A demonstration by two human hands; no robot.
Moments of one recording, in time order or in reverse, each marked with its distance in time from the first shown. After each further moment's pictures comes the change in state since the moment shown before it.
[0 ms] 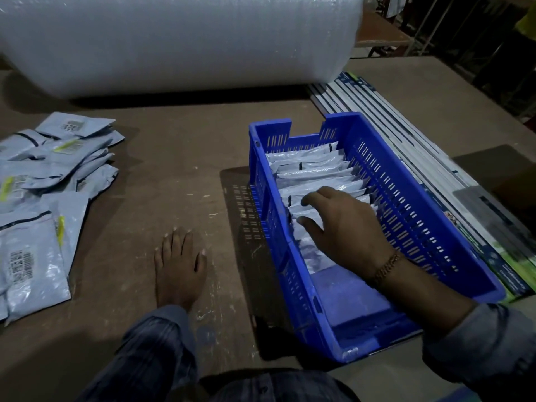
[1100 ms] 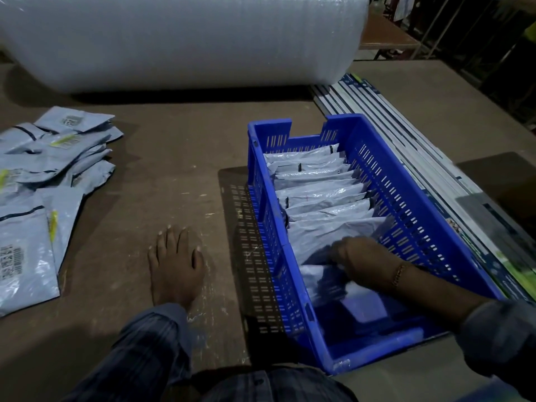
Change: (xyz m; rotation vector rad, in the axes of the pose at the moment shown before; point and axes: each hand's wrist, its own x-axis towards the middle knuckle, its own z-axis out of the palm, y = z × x) left_hand 0.001 0.022 -0.003 0.044 0.052 -0.079; right_hand -0.029 0.101 0.077 -0.303 -0.598 -0.296
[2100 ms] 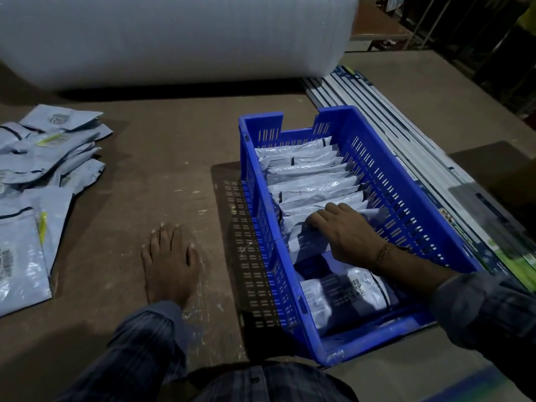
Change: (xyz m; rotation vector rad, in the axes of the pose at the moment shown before) left_hand 0.002 -0.001 0.000 0.003 0.008 0.010; right_hand 0.026 0.007 -0.003 0.046 0.443 -0.021
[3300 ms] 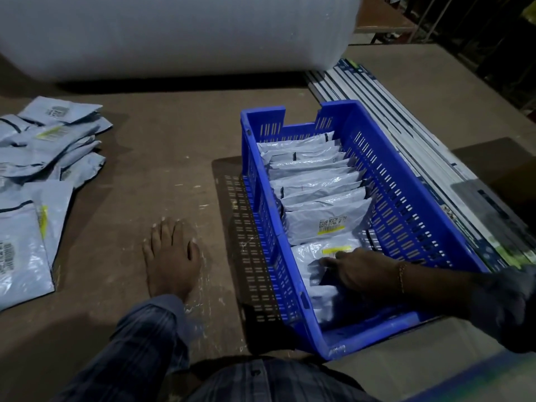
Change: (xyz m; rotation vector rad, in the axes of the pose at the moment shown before) left_hand -0.001 0.001 -0.001 -0.010 -0.008 -0.024; right_hand -0.057 -0.016 0.013 -0.310 -0.496 -0.458
